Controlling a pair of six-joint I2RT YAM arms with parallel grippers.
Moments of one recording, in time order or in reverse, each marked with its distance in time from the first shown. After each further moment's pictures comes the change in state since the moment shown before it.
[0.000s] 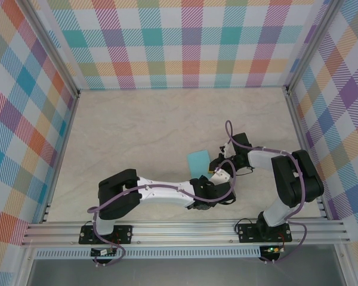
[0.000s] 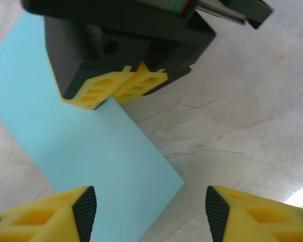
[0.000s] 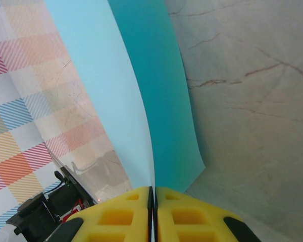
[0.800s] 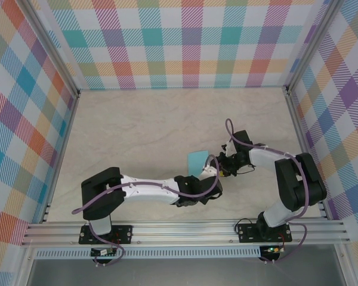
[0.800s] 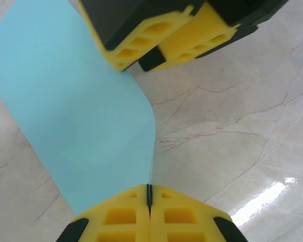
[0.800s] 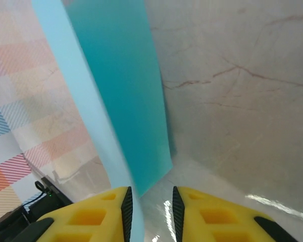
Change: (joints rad) left arm 0.086 -0.177 -0.221 0.159 0.153 0.006; right arm 0.000 -0.065 0.053 -0.141 0.117 -0.043
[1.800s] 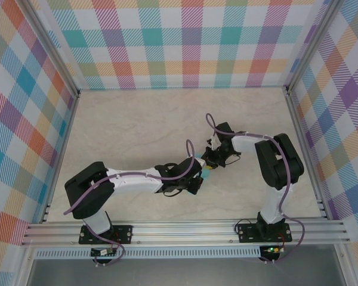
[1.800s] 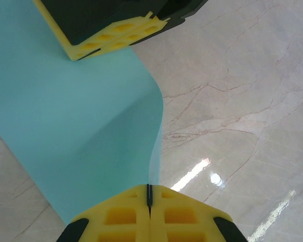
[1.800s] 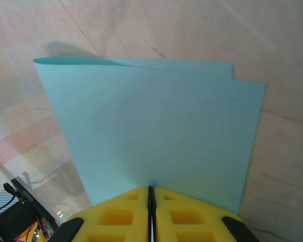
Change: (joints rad) left arm 0.216 -0.095 -0.177 0.194 0.404 -0.005; right arm 0.105 0.311 0.275 -0.068 0.046 -0.086
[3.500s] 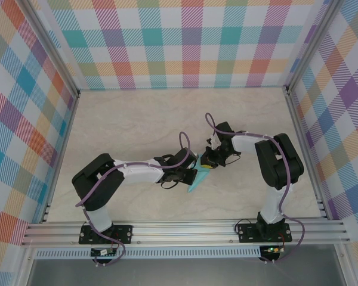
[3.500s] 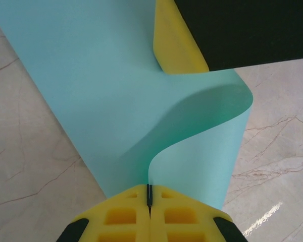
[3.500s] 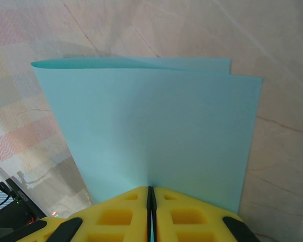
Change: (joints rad) left arm 0.135 0.099 0.033 -0.012 0.056 -0.003; right arm 0.000 0.002 0.003 -0.001 0.006 -0.022
